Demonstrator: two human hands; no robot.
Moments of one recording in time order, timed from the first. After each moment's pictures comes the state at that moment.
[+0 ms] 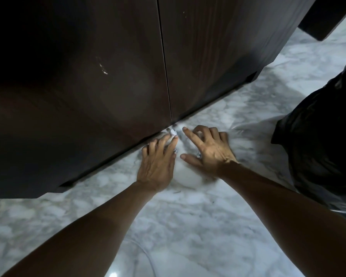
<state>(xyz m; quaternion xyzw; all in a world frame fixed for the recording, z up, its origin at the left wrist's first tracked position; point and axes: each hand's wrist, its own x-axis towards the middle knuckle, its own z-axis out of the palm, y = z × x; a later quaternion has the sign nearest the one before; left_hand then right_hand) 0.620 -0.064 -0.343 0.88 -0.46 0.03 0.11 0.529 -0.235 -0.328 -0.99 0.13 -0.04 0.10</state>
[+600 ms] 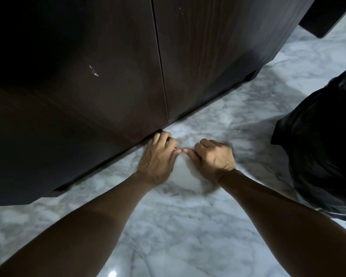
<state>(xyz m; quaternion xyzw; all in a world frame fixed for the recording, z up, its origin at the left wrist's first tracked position) 0.641 -0.086 -0.337 0.83 -0.52 0.02 0.20 0.525 -0.228 -0.341 -0.96 0.16 -0.20 0.08</state>
